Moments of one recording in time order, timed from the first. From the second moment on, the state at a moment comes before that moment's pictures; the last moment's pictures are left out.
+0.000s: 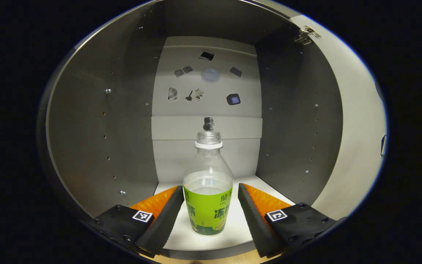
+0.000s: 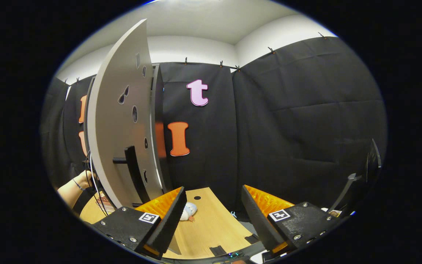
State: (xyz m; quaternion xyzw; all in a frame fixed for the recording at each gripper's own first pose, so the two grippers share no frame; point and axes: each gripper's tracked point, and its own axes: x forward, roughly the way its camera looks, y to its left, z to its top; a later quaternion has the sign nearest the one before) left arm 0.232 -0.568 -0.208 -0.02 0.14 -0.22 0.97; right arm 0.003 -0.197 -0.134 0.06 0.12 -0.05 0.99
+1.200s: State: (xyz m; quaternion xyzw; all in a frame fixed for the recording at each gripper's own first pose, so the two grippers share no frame) left arm 0.092 -0.414 -0.169 0.02 0.09 -0.17 0.98; right arm -0.002 -0.165 -0.124 0.05 0.10 0.02 0.99
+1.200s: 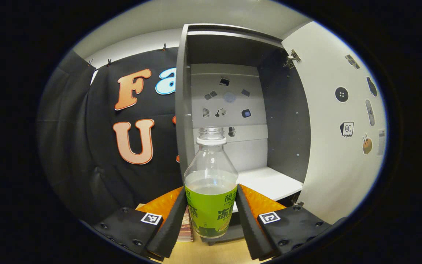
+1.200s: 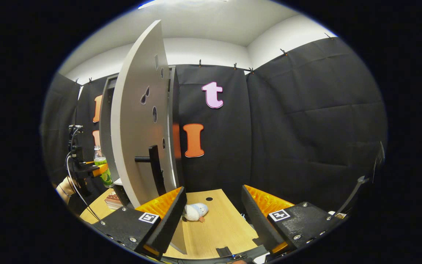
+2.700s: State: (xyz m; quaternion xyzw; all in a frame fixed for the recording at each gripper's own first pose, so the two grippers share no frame) left arm -0.023 -0.326 -0.463 -0.01 0.22 -0.14 0.97; right arm -0.014 -0.158 -0.134 0.03 0.14 0.01 0.99
